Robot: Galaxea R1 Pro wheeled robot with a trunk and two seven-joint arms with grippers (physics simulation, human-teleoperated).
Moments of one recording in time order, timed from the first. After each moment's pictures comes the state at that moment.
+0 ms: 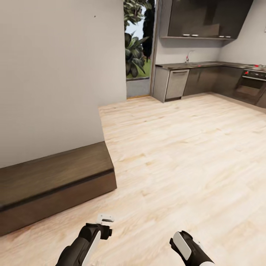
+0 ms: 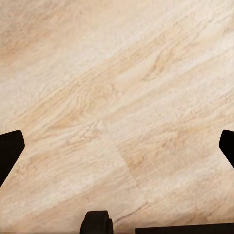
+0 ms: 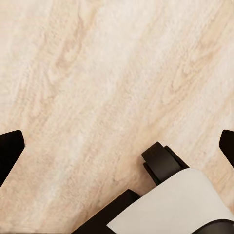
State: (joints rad) left arm -0.36 -0.10 -0.17 -0.93 0.06 0.70 0.18; right arm -0.48 0.08 0.00 -0.48 -0.65 0.34 -0.64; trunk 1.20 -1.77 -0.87
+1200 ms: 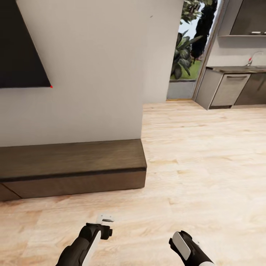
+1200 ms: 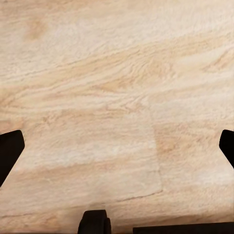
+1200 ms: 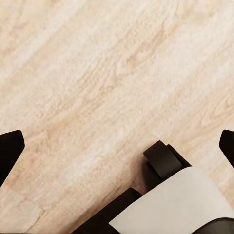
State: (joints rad) left arm -0.36 -0.10 -0.17 -0.93 0.06 0.70 0.18; right arm -0.48 0.08 0.00 -0.48 -0.66 0.34 -0.64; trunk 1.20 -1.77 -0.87
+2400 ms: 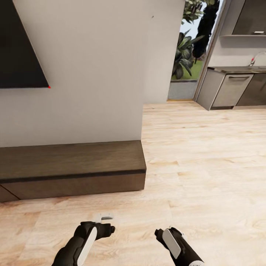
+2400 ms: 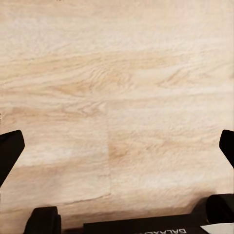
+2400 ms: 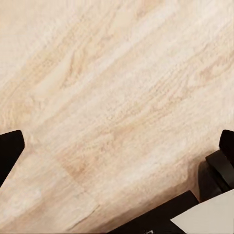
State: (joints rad) left arm -0.34 -0.09 -0.11 -0.98 0.21 0.74 0.11; right arm -0.48 0.16 0.01 -0.53 -0.62 0.33 -0.51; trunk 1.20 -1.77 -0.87
